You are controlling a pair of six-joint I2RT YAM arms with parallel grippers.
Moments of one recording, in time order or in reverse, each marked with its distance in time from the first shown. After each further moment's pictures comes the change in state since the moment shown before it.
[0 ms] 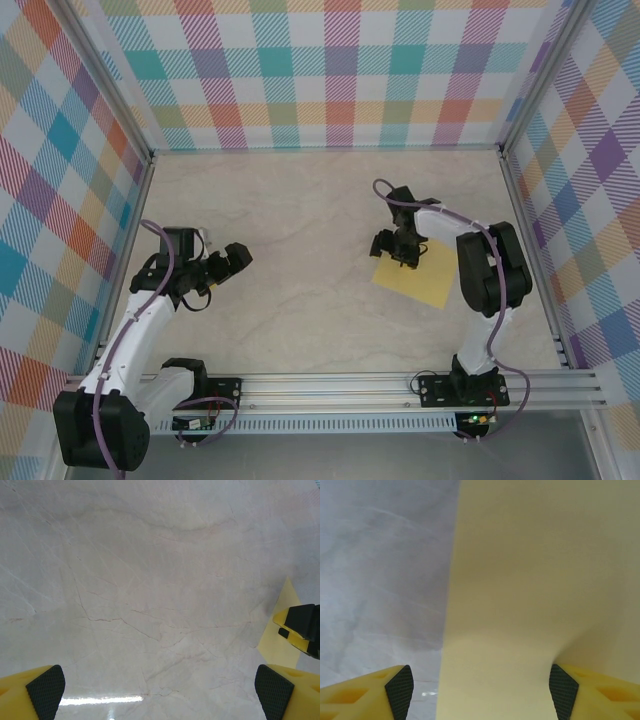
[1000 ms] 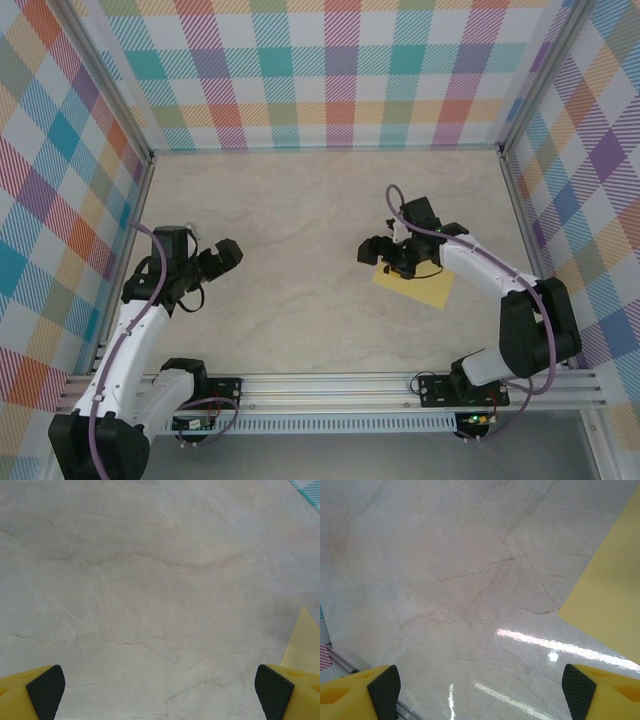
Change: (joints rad) left arm 0.000 -0.084 0.033 -0.034 -0.143 0.027; right arm 0.043 -0.412 -0.266 0.148 -0.336 -0.005
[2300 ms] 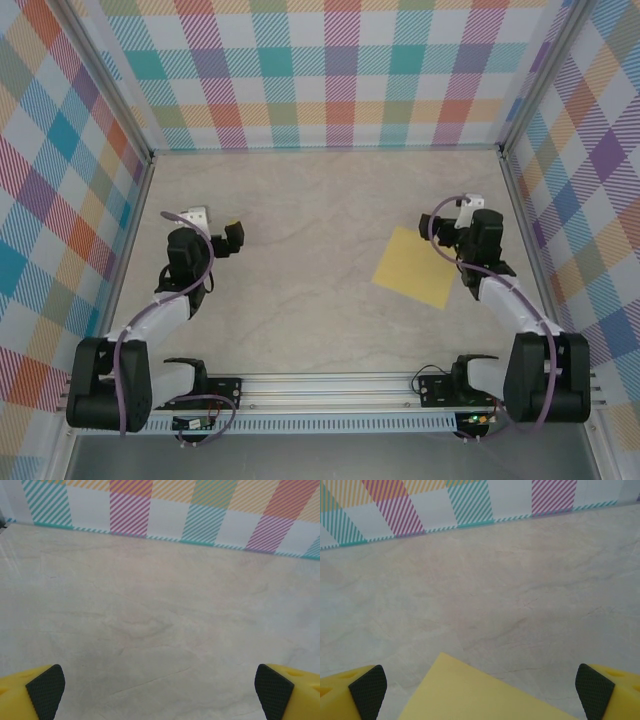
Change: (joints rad) left arm -0.002 0.262 -0.289 1.060 -0.205 0.392; right arm -0.408 -0.304 -0.351 0.718 0.328 -0.418
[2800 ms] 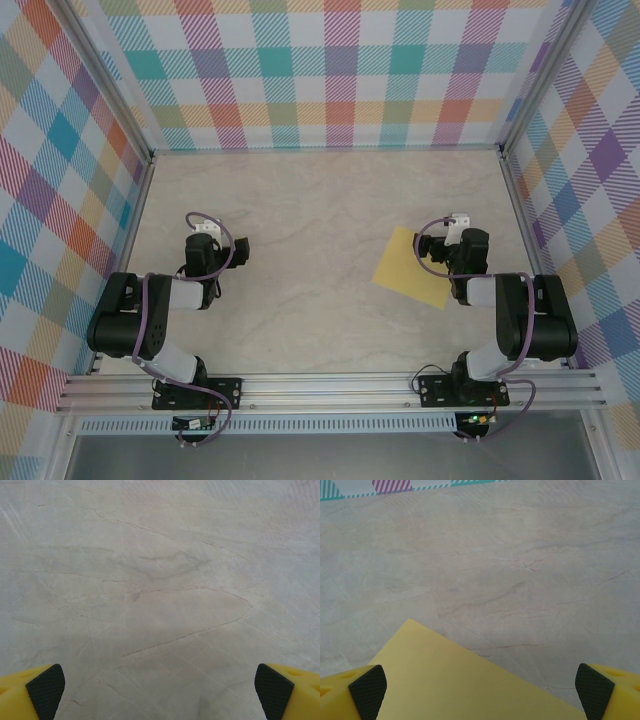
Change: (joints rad) left arm -0.002 0.414 -0.050 0.285 -0.054 0.087; right arm -0.019 0.352 -0.203 0.549 -0.038 -0.112
